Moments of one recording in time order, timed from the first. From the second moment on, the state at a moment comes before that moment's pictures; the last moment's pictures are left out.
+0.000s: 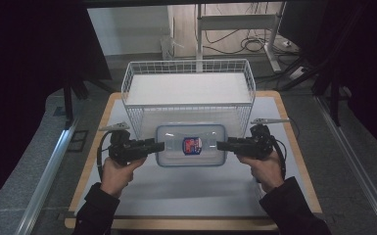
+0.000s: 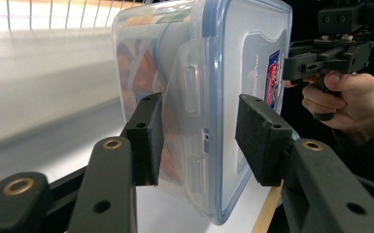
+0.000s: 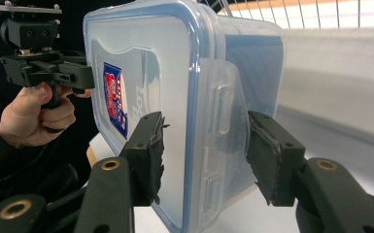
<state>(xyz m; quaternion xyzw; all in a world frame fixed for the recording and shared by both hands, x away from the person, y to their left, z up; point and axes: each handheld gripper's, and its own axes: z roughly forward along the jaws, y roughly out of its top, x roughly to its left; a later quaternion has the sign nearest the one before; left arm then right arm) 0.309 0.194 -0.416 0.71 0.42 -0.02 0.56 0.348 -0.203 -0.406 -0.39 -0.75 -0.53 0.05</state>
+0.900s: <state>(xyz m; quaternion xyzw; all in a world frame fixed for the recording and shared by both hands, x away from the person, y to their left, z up) 0.362 0.209 -0.333 0.70 0.42 -0.01 0.57 0.404 -0.188 -0.326 -0.38 -0.74 -0.56 0.04</state>
